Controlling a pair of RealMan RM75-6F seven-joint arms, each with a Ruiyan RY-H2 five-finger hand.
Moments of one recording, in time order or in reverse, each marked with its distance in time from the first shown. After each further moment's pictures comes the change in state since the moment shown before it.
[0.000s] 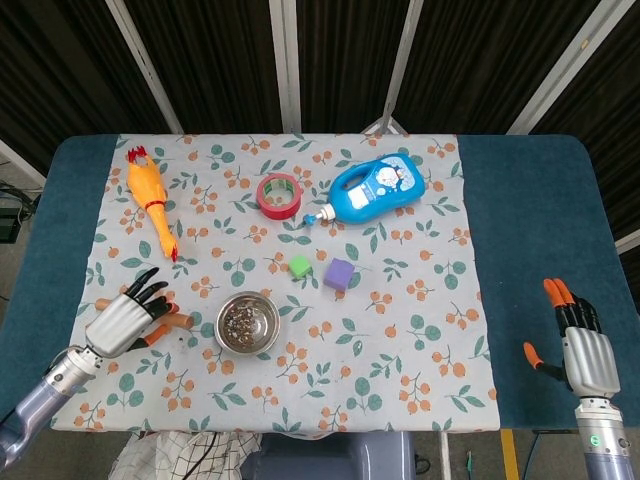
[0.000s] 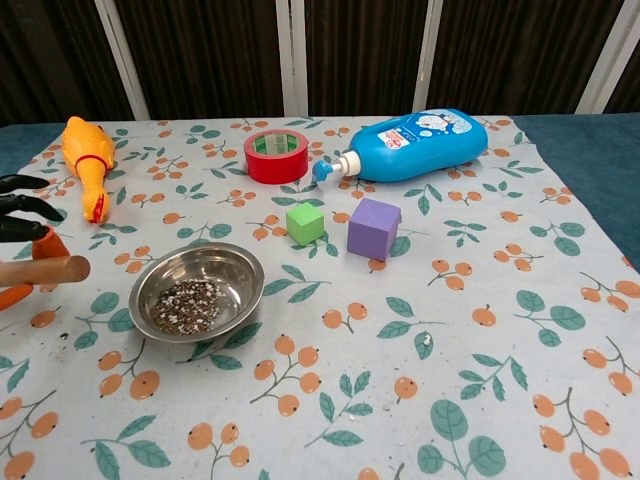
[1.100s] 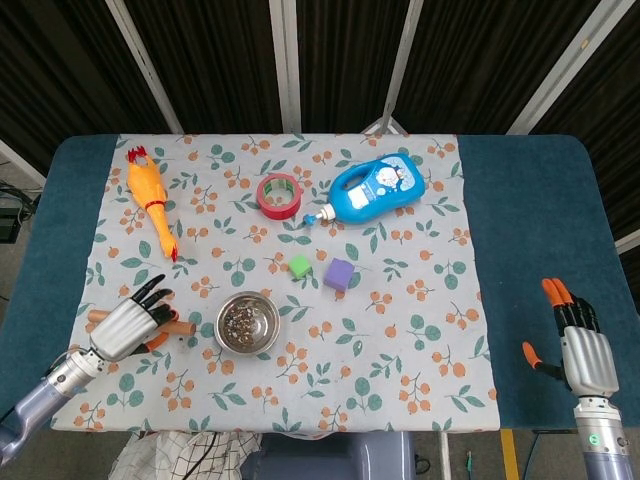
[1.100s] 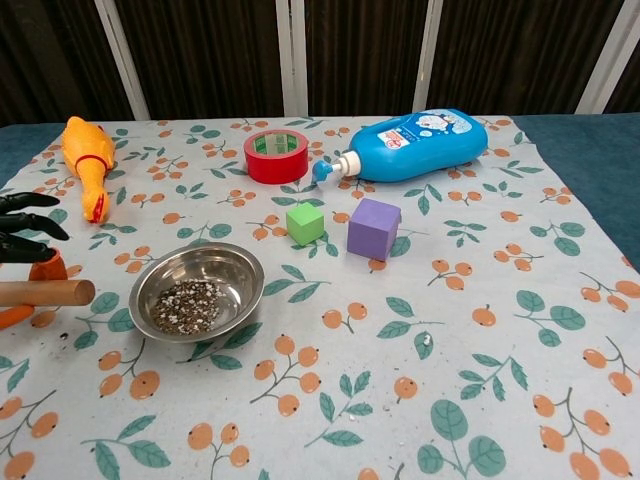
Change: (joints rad) left arm -0.010 0.000 0.032 0.022 0.045 -0.038 0.033; right arm 0.004 -0.003 0.000 0.002 0.001 -0.004 0.001
